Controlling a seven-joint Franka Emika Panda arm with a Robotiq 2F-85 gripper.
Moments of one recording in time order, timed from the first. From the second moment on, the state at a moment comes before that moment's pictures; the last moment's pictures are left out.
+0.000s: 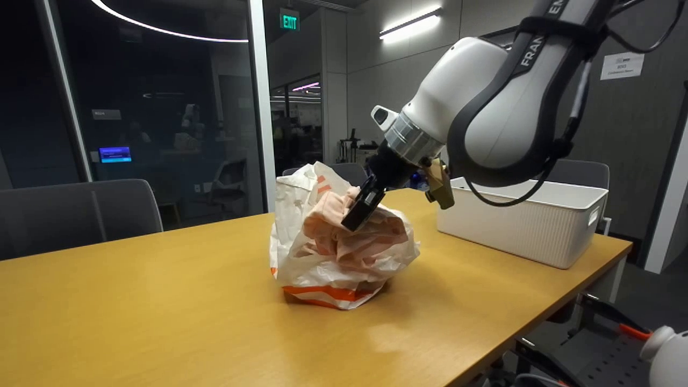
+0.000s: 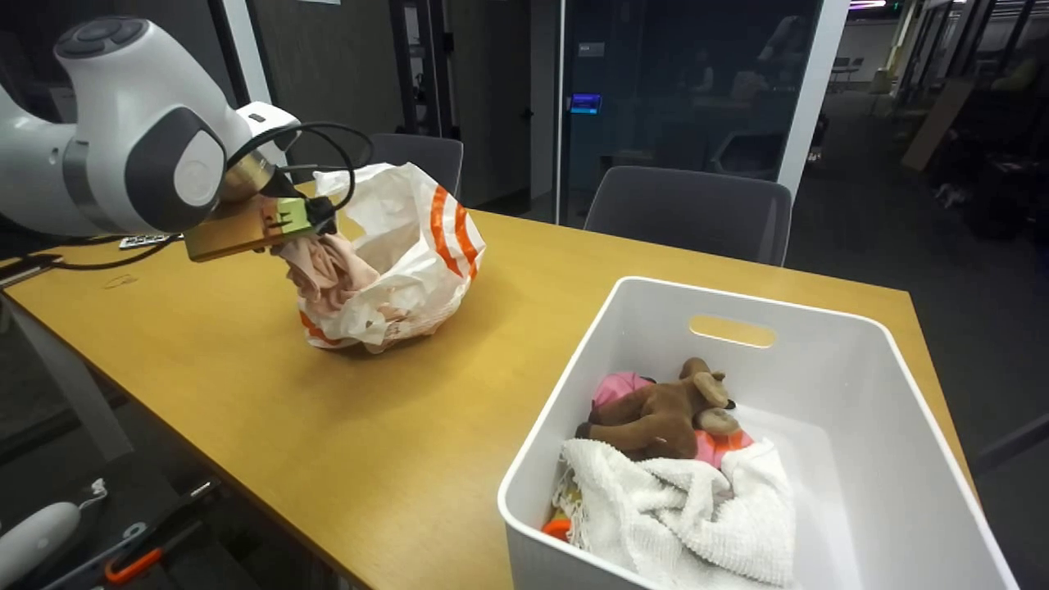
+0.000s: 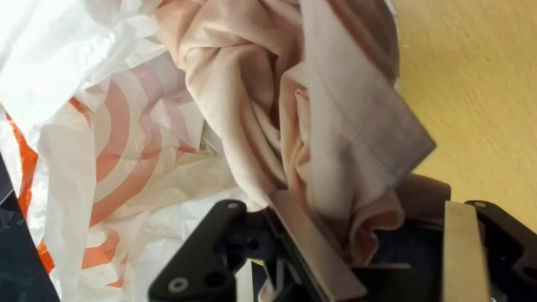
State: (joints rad) arm 0.75 0.08 -0.17 -2.68 -0.03 3.44 -0.30
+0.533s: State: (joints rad) arm 0.71 0.35 -0.20 -2.43 -0.03 3.51 -0.32
